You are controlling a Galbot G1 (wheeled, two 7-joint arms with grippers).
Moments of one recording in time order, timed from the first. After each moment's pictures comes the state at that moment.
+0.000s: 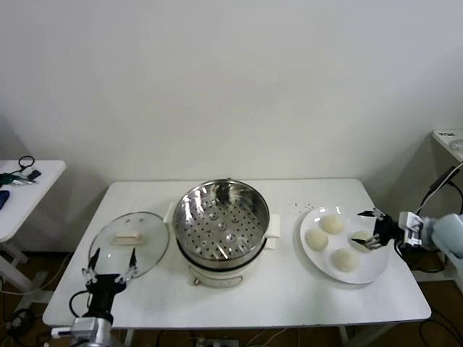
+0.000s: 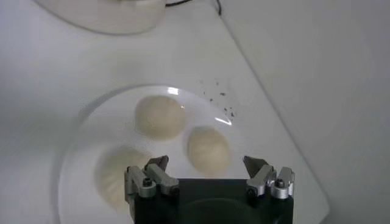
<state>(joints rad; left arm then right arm) 1.64 -1.41 -0.71 -1.97 -0.05 -0.07 -0.05 -0.53 0.55 -0.03 1.26 -0.03 -0.07 -0.99</state>
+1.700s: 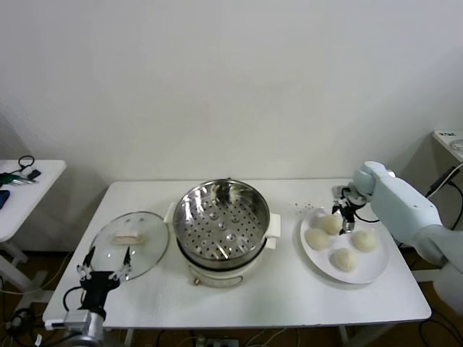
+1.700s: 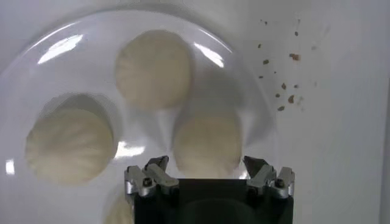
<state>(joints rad) 1.61 -1.35 -0.72 -1.94 -0.09 -0.02 -0.05 0.04 1.03 -0.65 0.55 -0.33 0.06 -1.15</state>
